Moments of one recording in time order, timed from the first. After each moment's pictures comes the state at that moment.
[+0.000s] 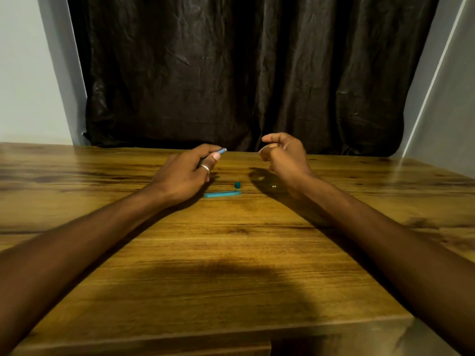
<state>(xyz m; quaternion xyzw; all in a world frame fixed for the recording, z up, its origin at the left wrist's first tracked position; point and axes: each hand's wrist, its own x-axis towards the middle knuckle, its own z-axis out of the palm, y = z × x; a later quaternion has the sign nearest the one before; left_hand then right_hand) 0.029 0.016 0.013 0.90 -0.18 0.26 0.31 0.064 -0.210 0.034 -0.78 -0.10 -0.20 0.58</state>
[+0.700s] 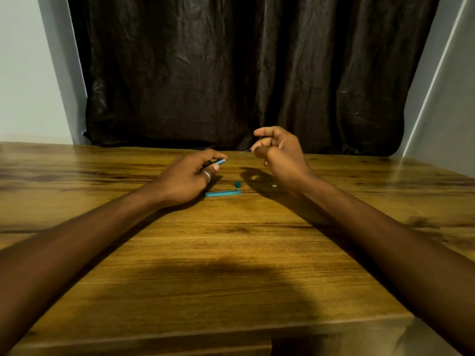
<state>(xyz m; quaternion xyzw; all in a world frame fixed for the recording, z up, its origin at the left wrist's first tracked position) 0.029 0.017 0.013 0.89 -0.23 0.20 0.33 0.051 -0.201 0.040 -0.78 -0.17 -0.21 0.57</state>
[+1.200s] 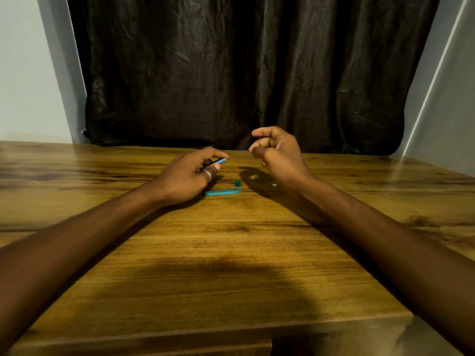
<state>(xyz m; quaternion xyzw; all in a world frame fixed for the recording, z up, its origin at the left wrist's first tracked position) 0.025 0.014 0.014 0.89 -0.22 0.19 0.34 0.058 -0.198 0.034 -0.78 -0.17 -0.22 0.55</state>
